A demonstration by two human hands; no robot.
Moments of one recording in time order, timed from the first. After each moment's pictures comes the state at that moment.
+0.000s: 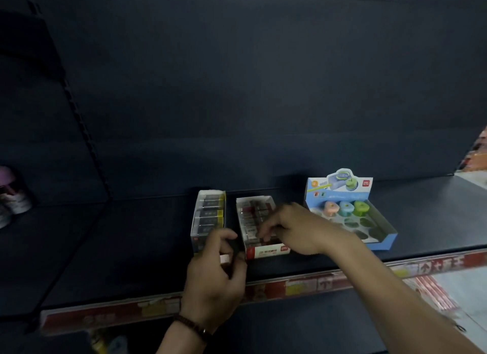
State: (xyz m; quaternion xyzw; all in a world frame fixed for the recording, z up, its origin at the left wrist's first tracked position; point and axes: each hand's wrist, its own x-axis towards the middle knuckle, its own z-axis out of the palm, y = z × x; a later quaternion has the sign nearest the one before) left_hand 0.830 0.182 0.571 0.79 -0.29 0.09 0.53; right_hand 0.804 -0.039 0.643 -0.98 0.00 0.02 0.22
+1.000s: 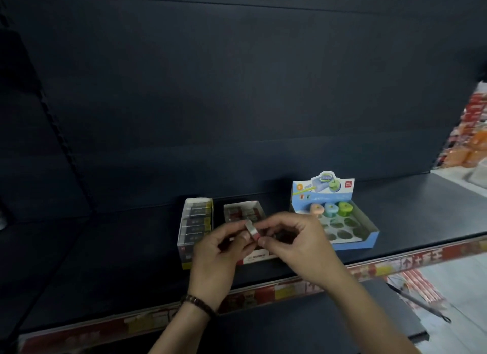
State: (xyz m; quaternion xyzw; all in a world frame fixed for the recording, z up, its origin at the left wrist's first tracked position) left_hand 0.835 0.140 0.603 0.56 -0.19 -0.18 0.79; right_hand 0.751 -0.016 0.627 -0.82 0.02 -0.26 0.51
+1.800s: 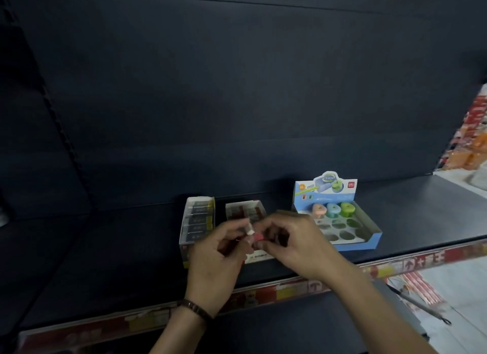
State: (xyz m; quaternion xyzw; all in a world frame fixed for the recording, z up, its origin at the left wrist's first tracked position) left_hand 0.839 0.150 0.593 0.68 -0.27 -0.04 0.68; right_hand 0.768 -0.035 0.616 -0.92 -0.03 -0.23 0.31
